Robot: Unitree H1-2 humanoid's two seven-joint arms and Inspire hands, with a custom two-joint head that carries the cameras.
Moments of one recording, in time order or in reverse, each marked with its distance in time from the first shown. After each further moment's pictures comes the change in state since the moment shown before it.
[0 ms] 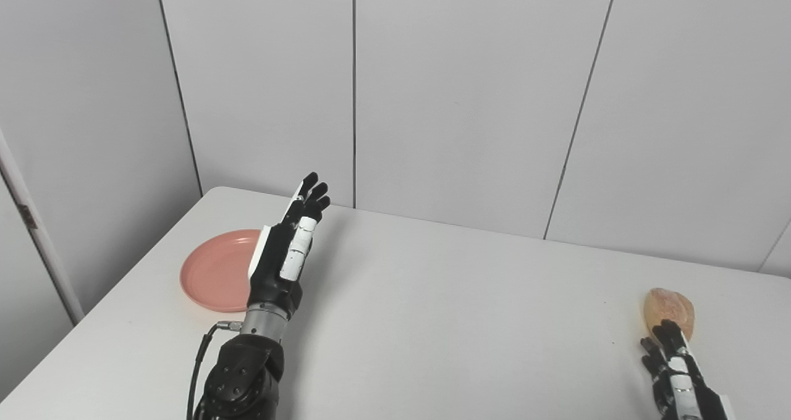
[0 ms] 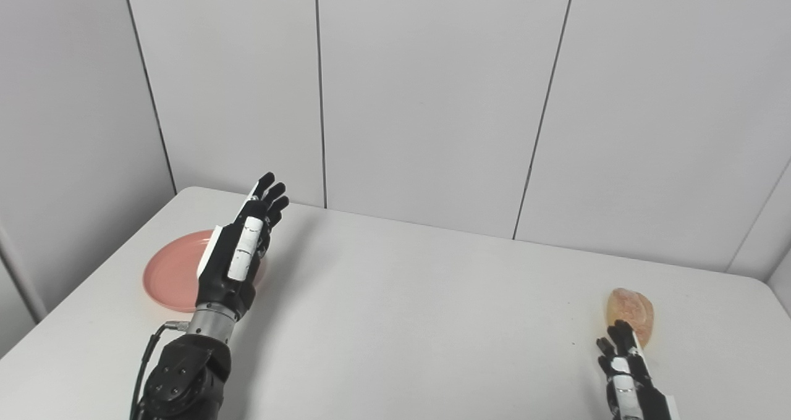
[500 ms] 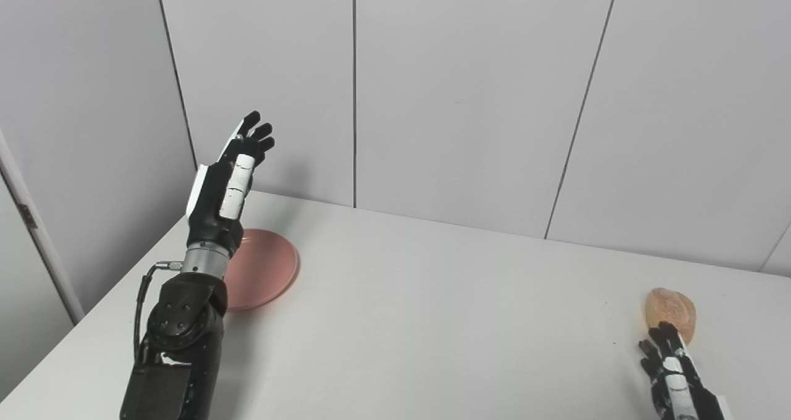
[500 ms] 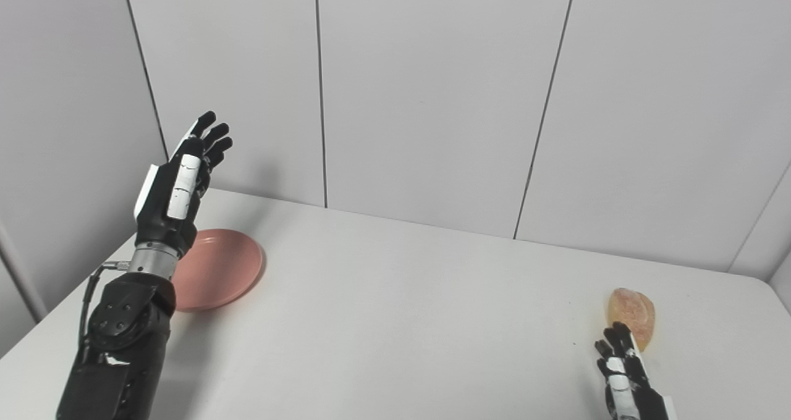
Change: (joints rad) left arm -0.120 0.193 0.128 0.098 -0.041 0.000 -0.013; right arm 0.003 -0.004 0.008 -0.011 -0.014 0.035 0.002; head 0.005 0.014
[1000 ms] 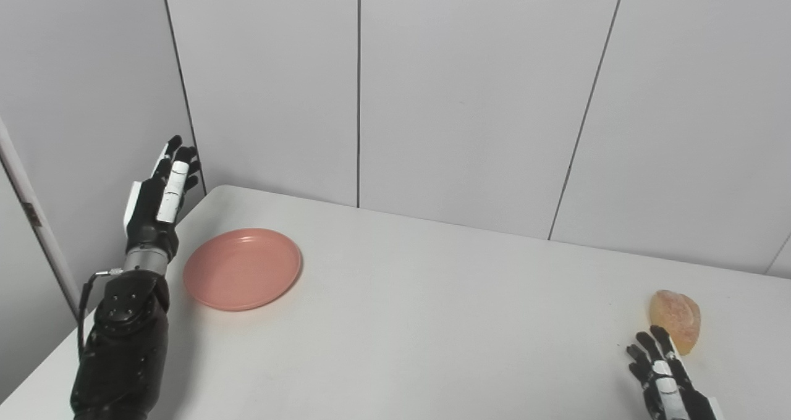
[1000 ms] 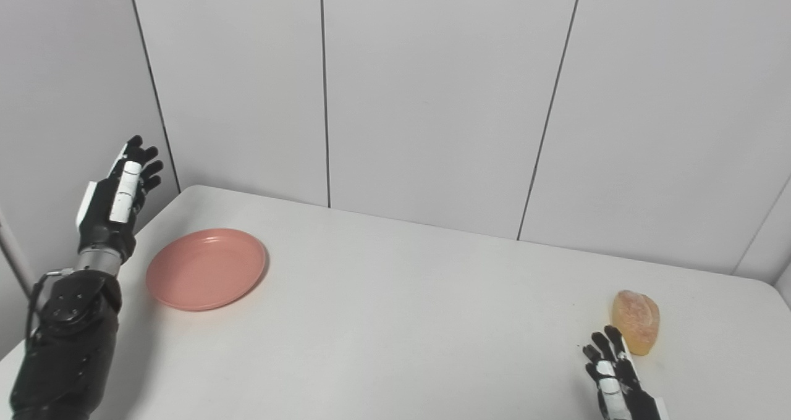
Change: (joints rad) left arm -0.042 0.126 0.104 0.377 -0.021 -0.100 0.001; right arm 0.012 -0.020 0.028 -0.011 -0.023 0.014 0.014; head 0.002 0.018
